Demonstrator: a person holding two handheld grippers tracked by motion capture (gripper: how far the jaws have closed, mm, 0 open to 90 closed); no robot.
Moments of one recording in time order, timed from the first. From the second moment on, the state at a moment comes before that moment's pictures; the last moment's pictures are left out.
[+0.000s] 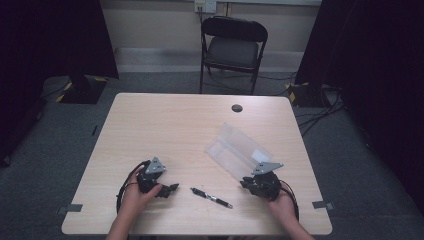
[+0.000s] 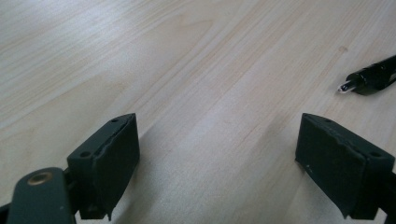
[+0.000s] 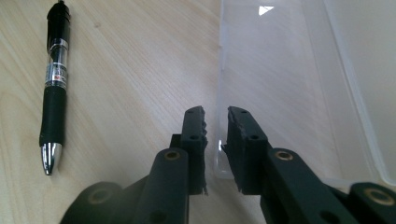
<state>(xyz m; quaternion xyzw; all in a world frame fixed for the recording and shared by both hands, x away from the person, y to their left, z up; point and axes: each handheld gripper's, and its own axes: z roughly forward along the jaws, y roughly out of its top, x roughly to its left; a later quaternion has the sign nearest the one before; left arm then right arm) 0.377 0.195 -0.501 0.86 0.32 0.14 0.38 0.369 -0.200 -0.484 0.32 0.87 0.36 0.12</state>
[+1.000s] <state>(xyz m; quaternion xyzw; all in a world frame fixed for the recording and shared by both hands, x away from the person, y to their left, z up) 0.377 0.195 -0.501 0.86 0.32 0.14 0.38 0.337 -0.151 -0.478 0.27 0.88 0.39 0.07</state>
